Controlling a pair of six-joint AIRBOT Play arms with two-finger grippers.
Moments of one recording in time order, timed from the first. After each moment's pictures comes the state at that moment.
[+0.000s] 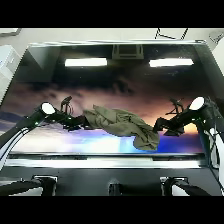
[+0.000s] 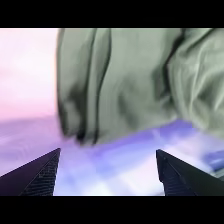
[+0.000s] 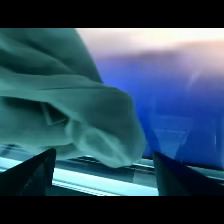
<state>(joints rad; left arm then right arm) -0.22 -1.42 0.91 0.93 -0.97 -1.53 -0.11 -1.26 0.92 -1.20 1.39 1.50</state>
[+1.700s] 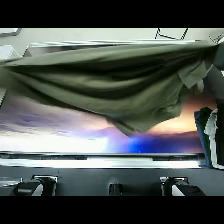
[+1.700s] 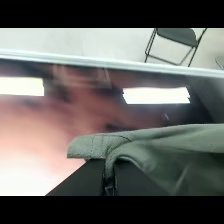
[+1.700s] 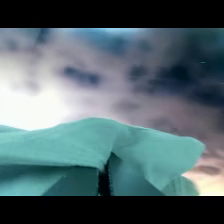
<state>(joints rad) -0.02 -0.59 1.29 1.32 -0.92 -1.59 -0.12 -1.00 1.82 -1.18 1.42 1.46</state>
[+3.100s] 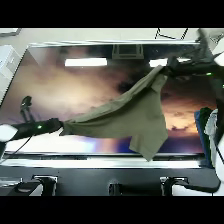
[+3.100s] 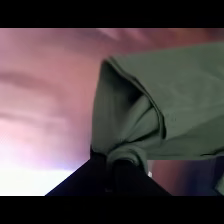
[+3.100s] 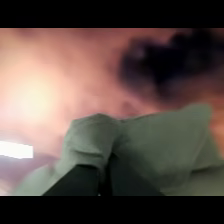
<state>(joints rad) -0.02 -0.85 0.65 1.01 -0.90 -1.60 -0.11 -1.51 1.64 -0.83 1.17 1.54</state>
